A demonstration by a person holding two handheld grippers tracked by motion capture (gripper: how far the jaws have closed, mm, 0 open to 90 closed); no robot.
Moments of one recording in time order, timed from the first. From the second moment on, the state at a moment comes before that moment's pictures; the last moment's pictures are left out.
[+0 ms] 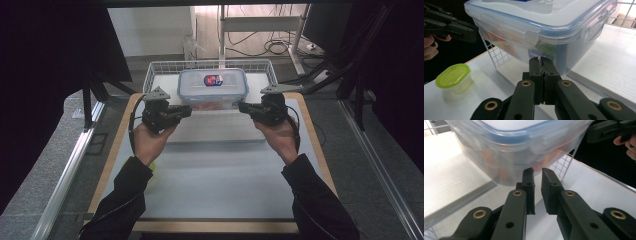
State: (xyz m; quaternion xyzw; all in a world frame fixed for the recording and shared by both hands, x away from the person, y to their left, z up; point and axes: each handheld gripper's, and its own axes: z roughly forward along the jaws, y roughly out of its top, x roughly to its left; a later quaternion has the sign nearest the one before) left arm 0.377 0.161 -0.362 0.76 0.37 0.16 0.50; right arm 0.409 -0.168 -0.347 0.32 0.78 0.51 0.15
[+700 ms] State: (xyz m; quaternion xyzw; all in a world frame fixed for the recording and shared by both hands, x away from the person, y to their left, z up) left arm 0.418 0.155 -0.367 0.75 0.42 0.16 0.48; right arm 0.448 -0.161 -0.357 0.35 0.78 0.50 0.16
